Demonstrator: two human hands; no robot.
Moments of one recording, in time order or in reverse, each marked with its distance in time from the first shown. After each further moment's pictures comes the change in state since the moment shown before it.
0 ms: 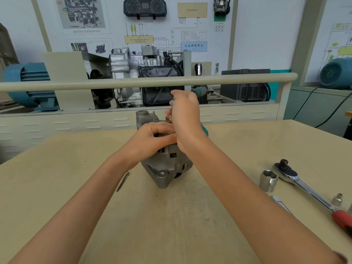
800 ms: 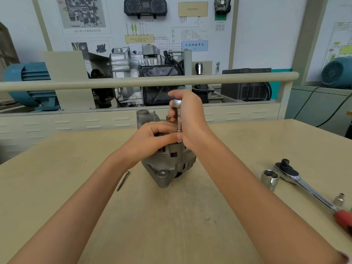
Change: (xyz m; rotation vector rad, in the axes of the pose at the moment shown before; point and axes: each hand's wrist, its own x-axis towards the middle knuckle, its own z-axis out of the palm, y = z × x) left_hand 0.001 0.002 -0.002 -0.045 -0.014 -0.023; right_hand 0.004 -0.004 -0.008 0.138 -0.098 0.129
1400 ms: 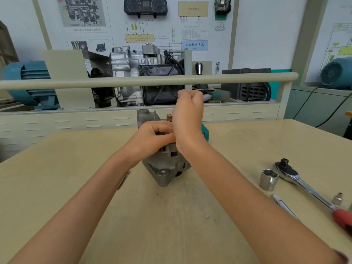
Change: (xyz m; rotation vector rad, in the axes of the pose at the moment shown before) left_hand -0.001 -0.002 0.003 0.038 0.053 0.031; right_hand -0.008 0.011 0.010 -0.128 0.228 -0.218
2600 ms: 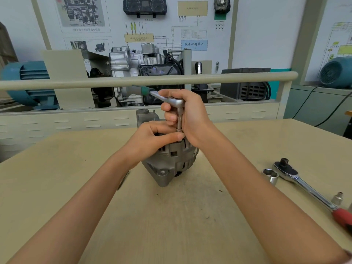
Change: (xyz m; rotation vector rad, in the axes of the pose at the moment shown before) left_hand -0.002 0.002 0.000 -0.092 -0.007 -0.017; right_hand 0.014 -0.009 -0.019 0.247 -0.482 0.275
